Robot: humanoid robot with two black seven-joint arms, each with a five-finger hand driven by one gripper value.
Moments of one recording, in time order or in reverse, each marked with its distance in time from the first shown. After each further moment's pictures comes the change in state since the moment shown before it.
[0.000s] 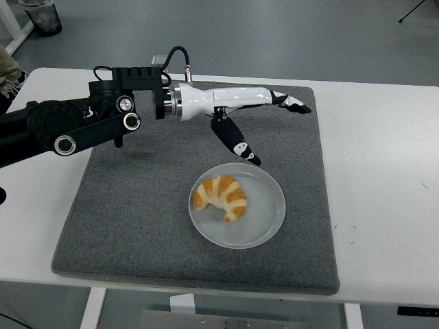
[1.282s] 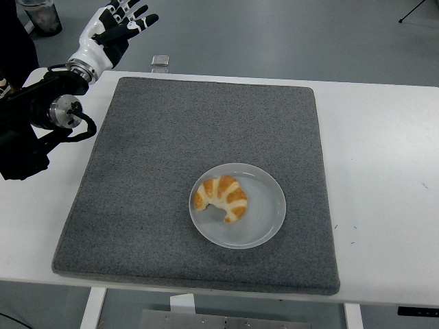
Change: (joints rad) left arm 0.159 0.008 -0.140 0.431 -1.211 0.100 0.013; right arm 0.000 0.000 0.000 0.000 0.000 0.000 0.000
